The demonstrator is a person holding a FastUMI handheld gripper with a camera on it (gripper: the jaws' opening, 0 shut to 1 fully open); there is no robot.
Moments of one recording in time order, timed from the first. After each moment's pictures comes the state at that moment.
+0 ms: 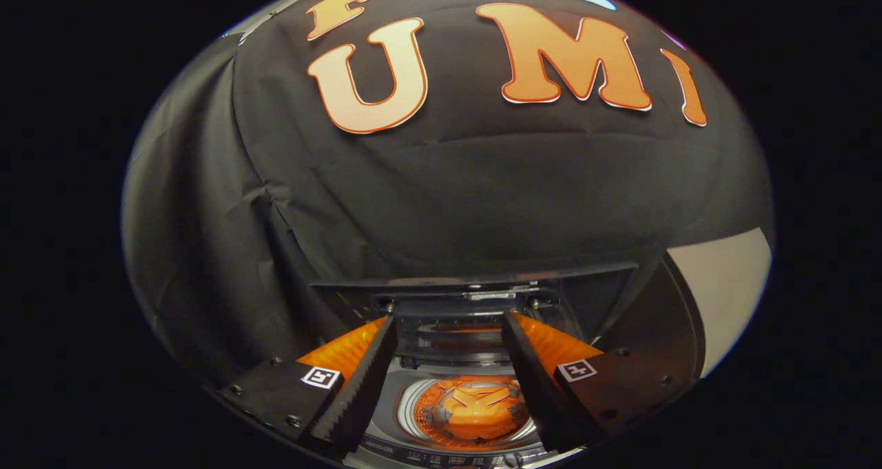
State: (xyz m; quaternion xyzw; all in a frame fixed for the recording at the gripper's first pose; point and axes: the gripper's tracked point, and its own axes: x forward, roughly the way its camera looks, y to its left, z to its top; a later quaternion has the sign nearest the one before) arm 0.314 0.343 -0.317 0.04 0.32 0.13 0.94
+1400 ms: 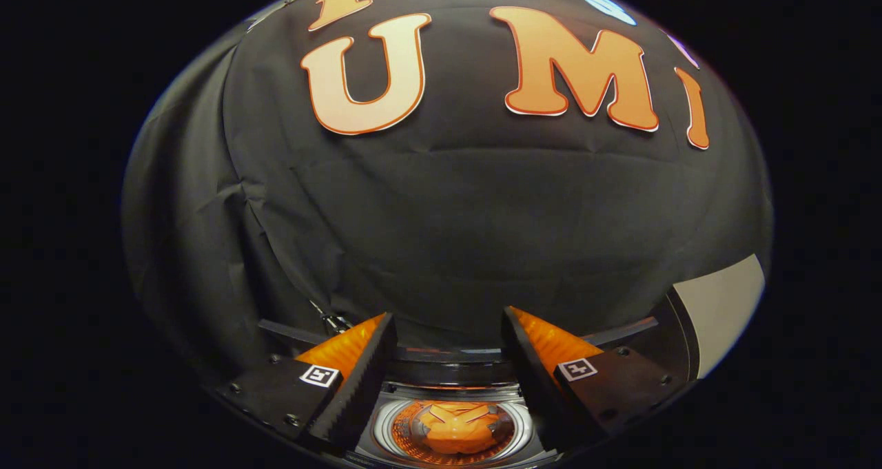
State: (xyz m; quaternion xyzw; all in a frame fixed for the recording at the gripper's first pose) arm 0.354 0.344 -0.330 0.00 0.30 0.10 0.95
